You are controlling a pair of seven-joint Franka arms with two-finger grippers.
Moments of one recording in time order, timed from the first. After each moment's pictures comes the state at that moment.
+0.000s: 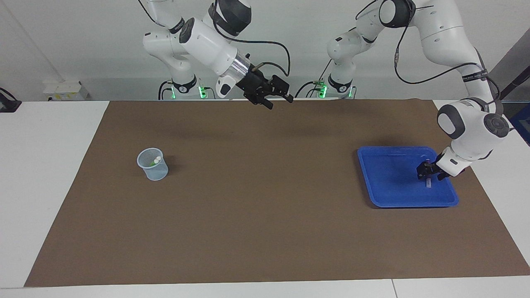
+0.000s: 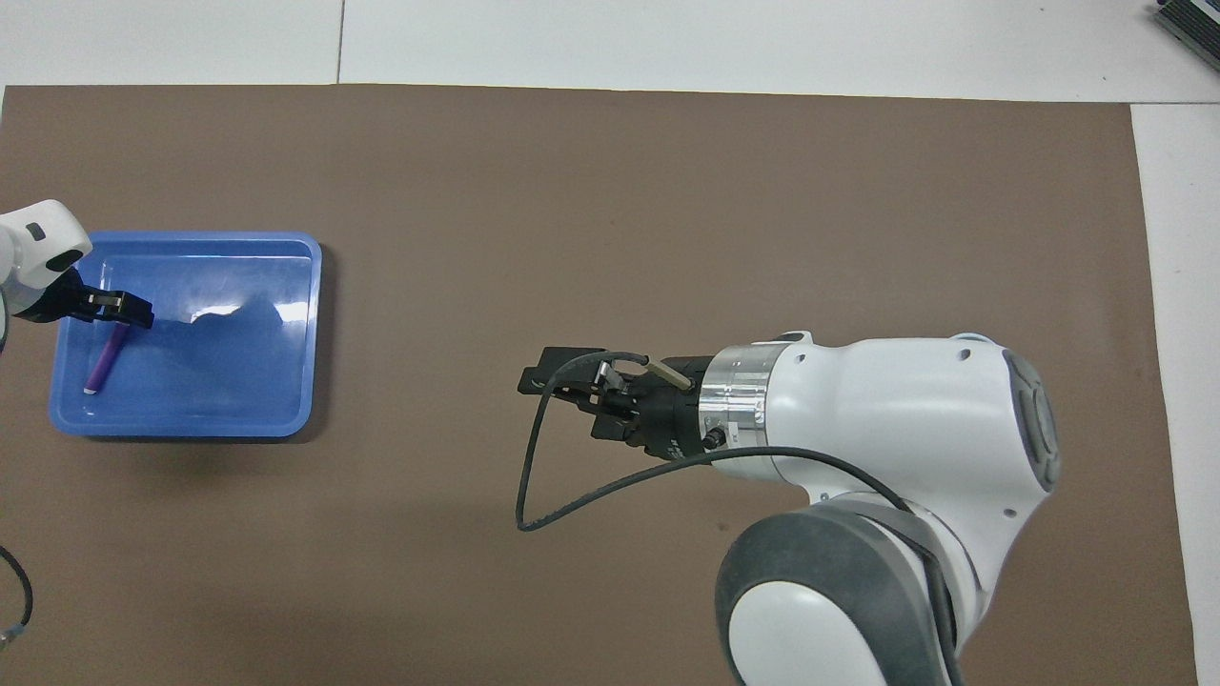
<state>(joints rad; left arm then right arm) 0.41 0.43 -0.19 -1.76 0.15 2.15 0.33 0.11 -0.07 0.44 -1.99 0.90 2.28 0.50</state>
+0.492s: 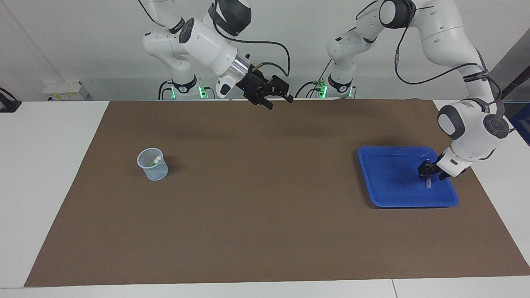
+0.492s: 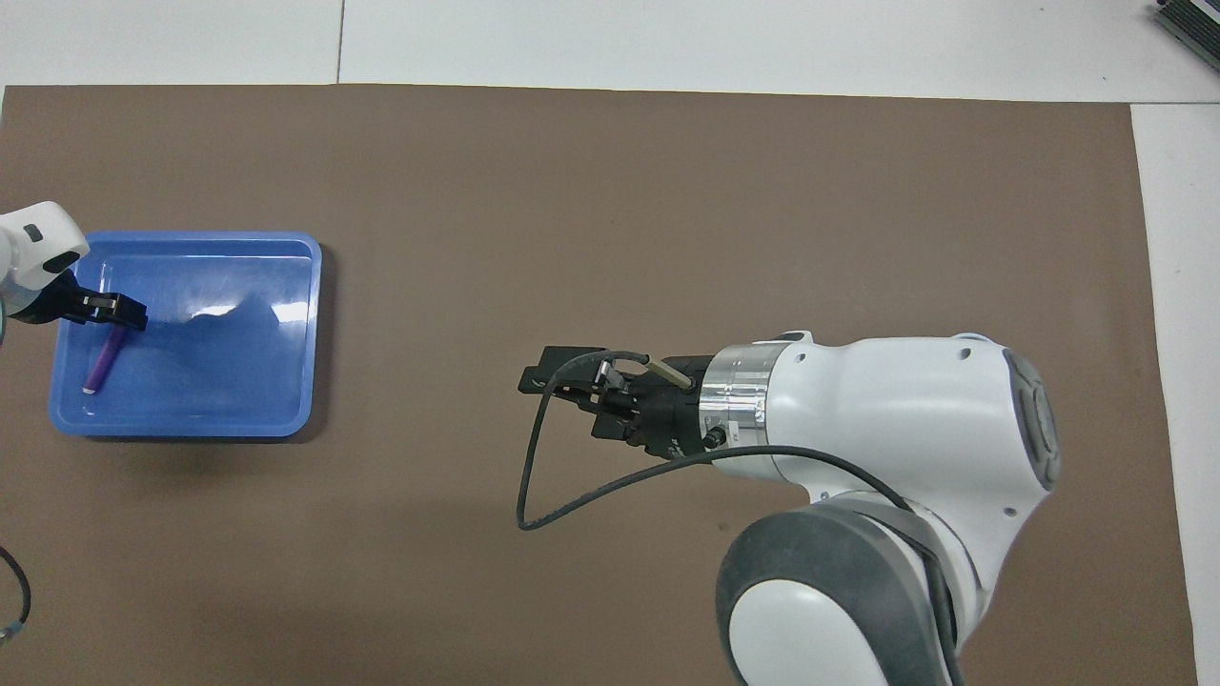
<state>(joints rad) 0.42 0.44 -0.18 -1.76 0.17 2.15 0.33 0.11 -0.07 0.44 -1.99 0.90 2.28 0.50</state>
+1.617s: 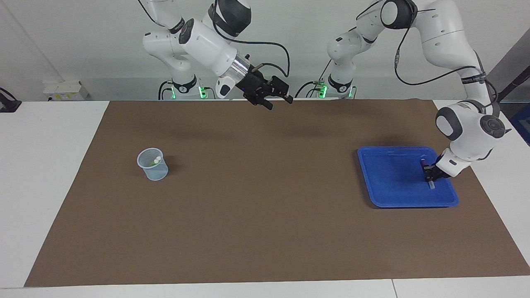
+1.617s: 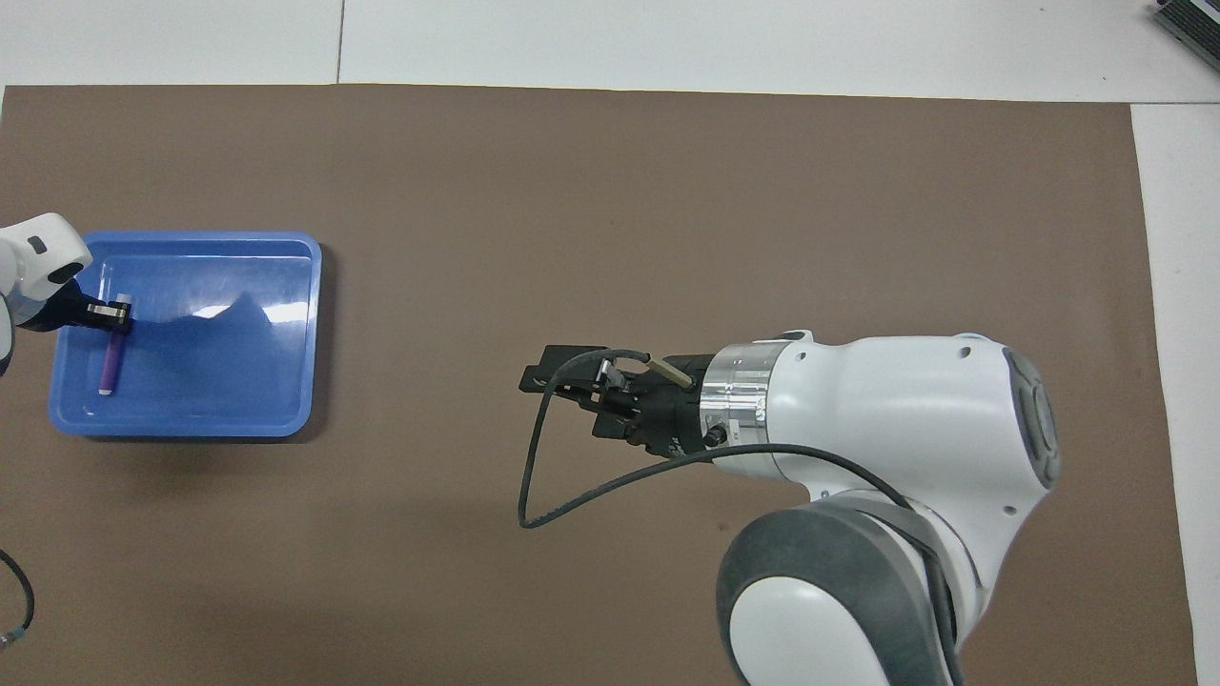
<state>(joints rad) 0.43 0.44 -0.18 -1.81 0.17 2.23 0.33 0.11 -0.07 0.44 -1.99 0.90 2.28 0.50</state>
